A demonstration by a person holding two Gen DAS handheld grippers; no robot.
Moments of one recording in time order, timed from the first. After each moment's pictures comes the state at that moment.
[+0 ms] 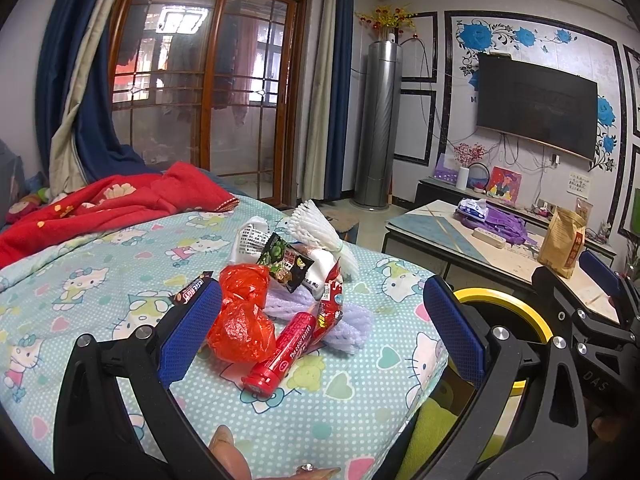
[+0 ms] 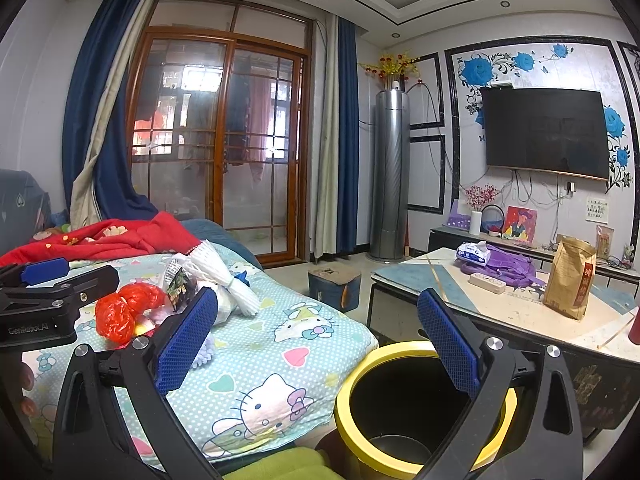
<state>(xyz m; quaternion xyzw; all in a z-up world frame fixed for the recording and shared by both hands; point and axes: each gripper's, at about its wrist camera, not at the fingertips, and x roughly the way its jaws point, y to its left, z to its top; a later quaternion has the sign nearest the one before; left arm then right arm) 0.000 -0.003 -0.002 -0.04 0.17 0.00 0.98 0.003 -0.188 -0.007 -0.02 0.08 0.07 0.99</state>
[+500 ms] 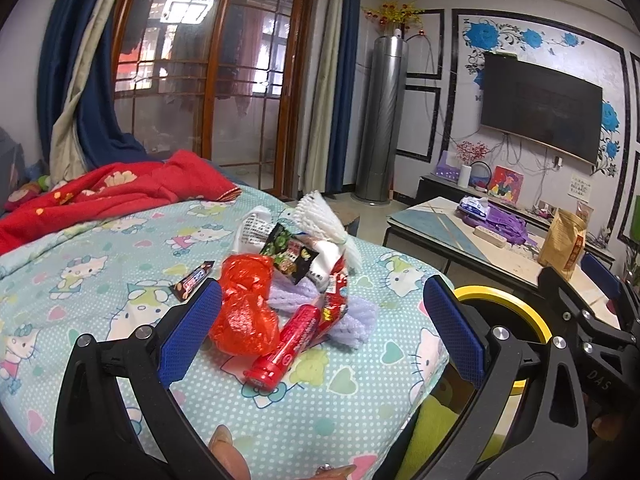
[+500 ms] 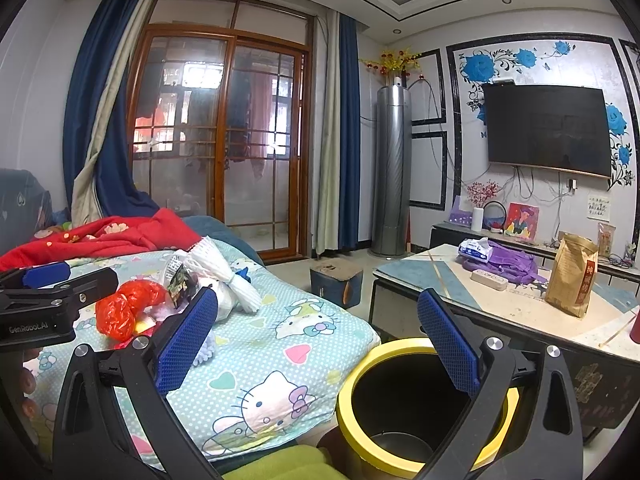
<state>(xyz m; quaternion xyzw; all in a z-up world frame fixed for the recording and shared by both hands) 0.000 0.001 -0.007 -0.05 0.18 0.00 0.98 0.004 -0.186 -0.013 -0.02 0.09 0.08 0.99</state>
